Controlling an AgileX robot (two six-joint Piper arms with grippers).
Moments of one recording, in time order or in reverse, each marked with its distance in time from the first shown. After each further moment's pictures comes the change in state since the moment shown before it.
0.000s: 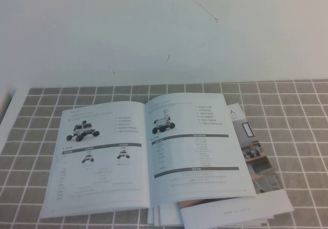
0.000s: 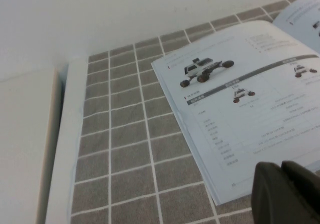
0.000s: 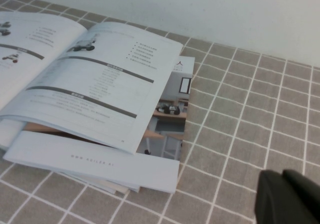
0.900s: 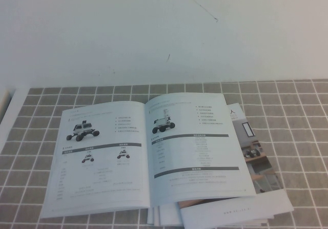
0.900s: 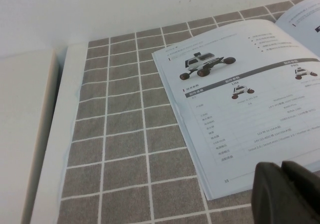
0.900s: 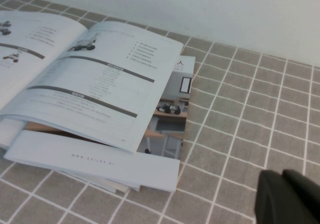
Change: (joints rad) right arm 0.000 0.000 0.000 0.000 0.002 0.000; left arm -0.002 -0.010 -0.002 0.052 0.066 -0.136
